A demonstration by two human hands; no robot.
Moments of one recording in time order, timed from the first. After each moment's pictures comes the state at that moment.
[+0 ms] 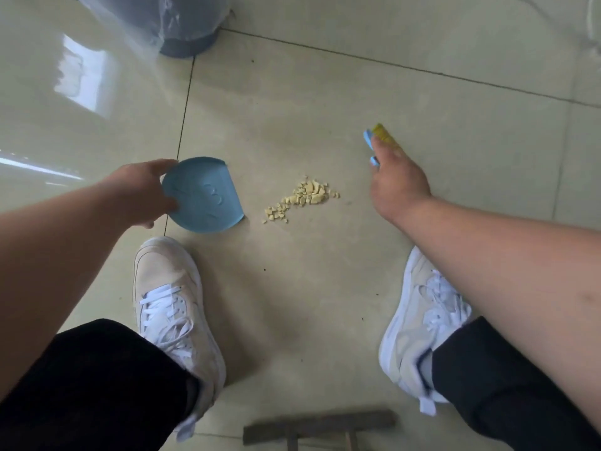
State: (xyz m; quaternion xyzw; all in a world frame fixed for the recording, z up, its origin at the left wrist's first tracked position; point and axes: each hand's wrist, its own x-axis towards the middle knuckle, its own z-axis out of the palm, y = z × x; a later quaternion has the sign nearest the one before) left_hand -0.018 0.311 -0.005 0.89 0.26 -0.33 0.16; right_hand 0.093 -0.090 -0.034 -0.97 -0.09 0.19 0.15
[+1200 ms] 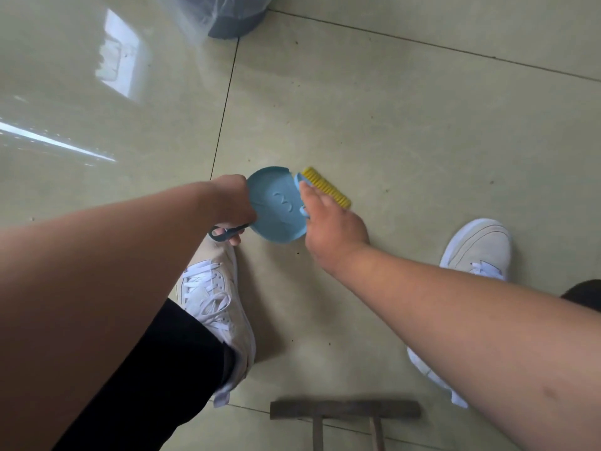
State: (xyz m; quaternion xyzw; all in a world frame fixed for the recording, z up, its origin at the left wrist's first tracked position) left_hand -0.034 0.252 -0.015 0.79 0.24 -0.51 0.23; right_hand -0.037 0.039 -0.011 -0.91 -0.19 0.31 0.18
